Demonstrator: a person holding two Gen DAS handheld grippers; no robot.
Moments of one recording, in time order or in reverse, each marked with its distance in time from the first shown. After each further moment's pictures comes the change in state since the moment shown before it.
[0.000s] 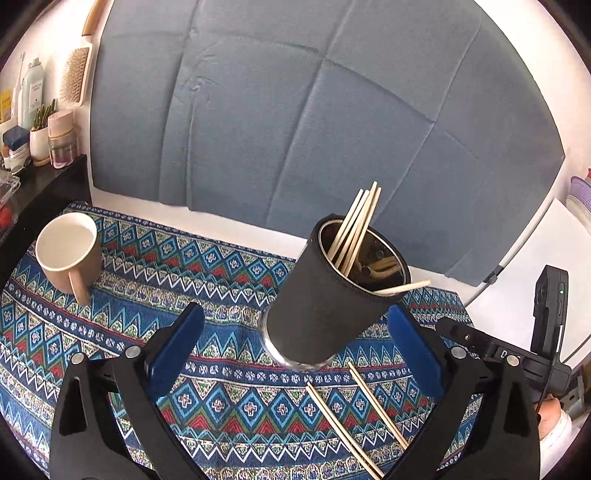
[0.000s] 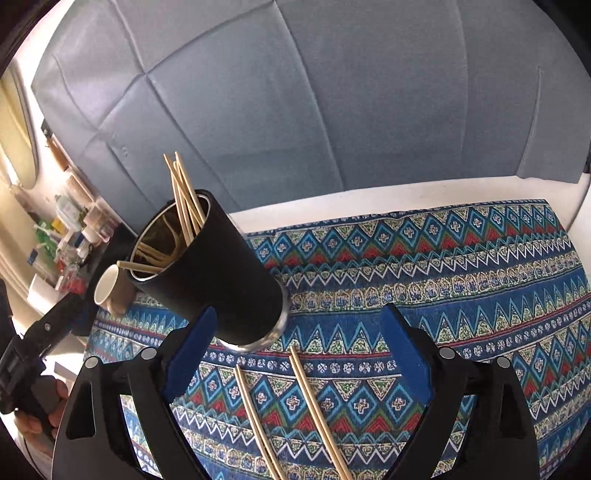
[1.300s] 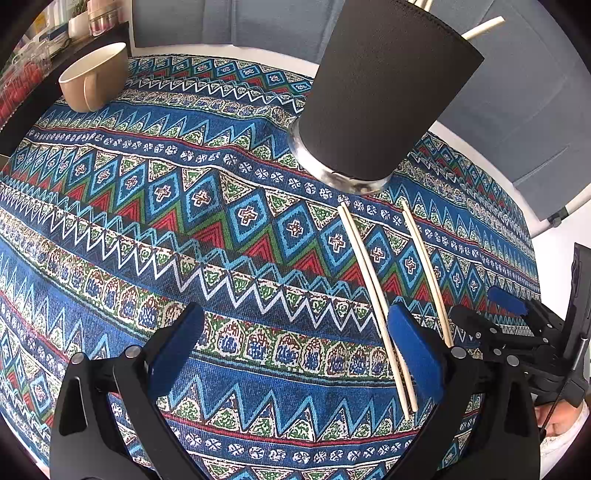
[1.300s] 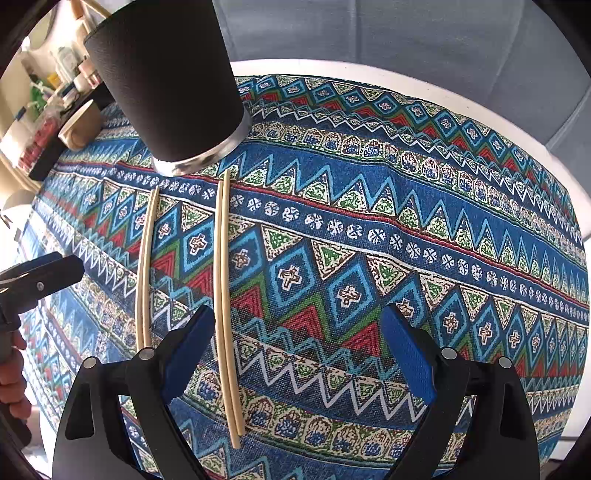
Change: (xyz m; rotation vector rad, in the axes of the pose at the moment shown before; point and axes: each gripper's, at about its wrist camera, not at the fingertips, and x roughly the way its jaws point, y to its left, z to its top) left arm 0.053 -0.028 -0.125 -0.126 0.380 0.267; right arm 0.055 -0.039 -0.089 -0.334 0.330 -0.078
